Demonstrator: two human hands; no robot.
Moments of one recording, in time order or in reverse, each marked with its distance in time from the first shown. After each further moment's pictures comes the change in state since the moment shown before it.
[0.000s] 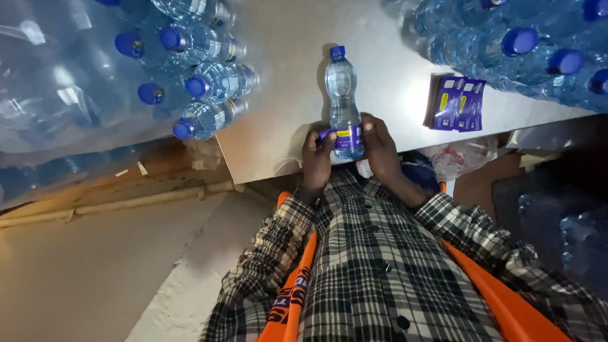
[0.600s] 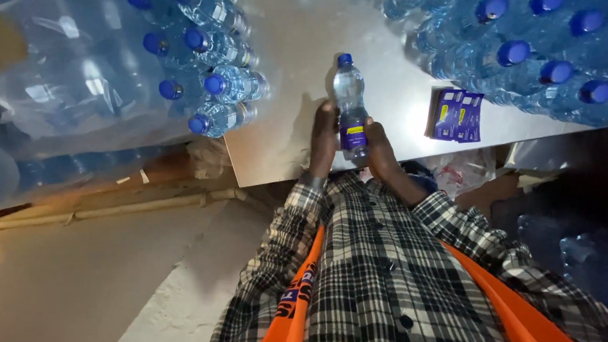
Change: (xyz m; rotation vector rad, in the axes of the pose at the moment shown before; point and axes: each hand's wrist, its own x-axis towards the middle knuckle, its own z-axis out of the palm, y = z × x) left_hand 0.015 0.097 0.038 -0.195 -0.016 0.009; right_hand 0.016 -0.017 0.027 0.366 -0.096 0.089
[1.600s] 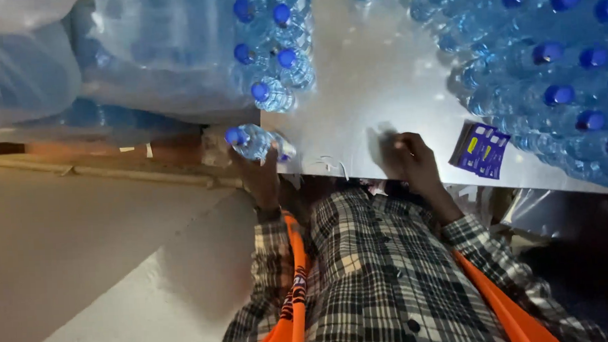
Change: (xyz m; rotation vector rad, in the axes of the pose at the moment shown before) left_hand -0.050 -0.019 -0.213 0.433 0.831 0.283; right_hand 0.011 -0.021 -0.061 -0.889 -0.144 -0.236
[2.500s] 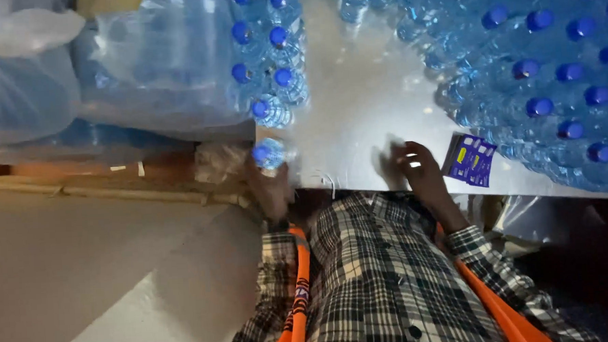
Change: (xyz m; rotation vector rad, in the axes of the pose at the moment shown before) left_hand -0.013 -0.028 0.020 -0.012 -0.181 0.187; right_hand -0.017 -0.021 -0.021 -0.018 0.059 -0.019
